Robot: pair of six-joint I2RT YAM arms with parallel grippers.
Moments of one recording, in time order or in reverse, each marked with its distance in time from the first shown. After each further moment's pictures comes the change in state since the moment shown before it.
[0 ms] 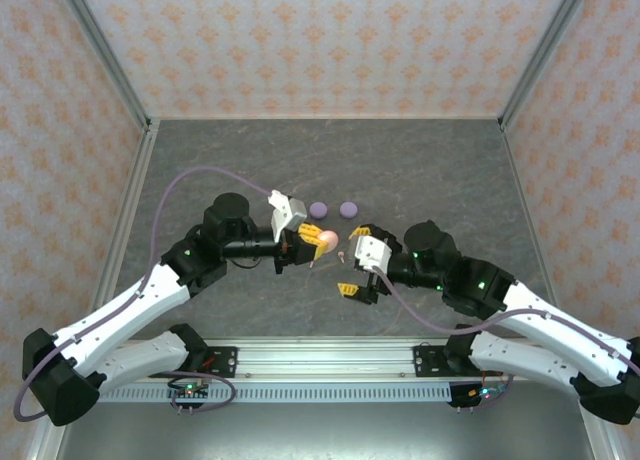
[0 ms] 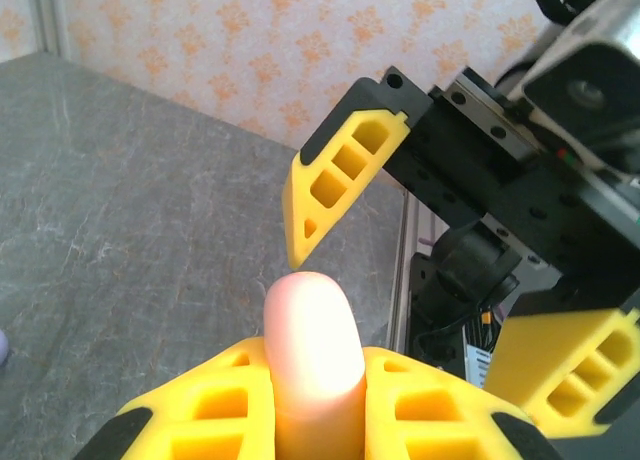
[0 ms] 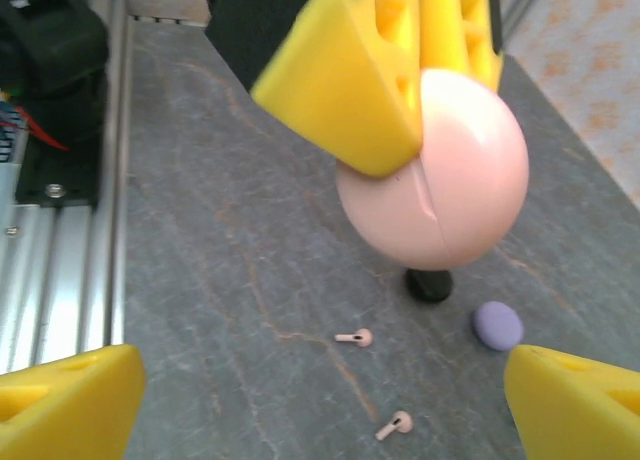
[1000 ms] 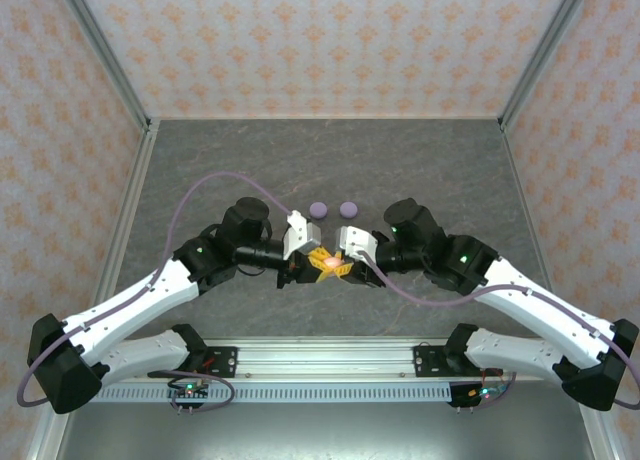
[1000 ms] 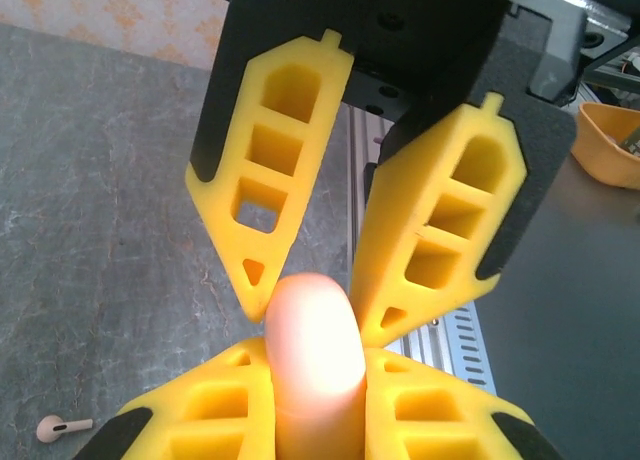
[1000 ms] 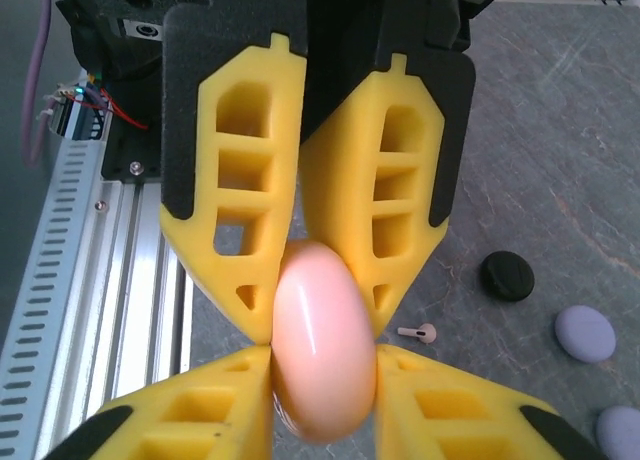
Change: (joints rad) left arm -0.057 0.064 0.018 -0.143 0.092 0.208; right arm -0.058 0.183 0.155 -0.138 -0.176 -0.040
